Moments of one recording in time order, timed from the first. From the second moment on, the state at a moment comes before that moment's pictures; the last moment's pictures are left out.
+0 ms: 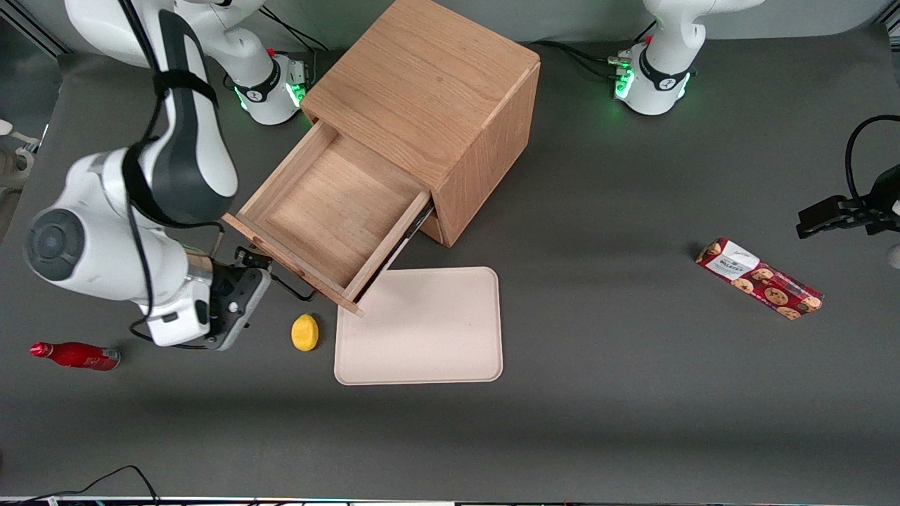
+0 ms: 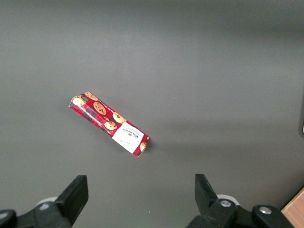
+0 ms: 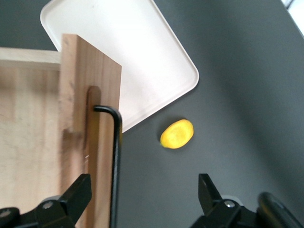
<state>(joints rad) 0.61 0.46 -0.52 -1.35 0.36 1.69 -0.90</state>
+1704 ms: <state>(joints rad) 0.18 -0.05 -0.11 -1.69 0.00 1.53 0.11</state>
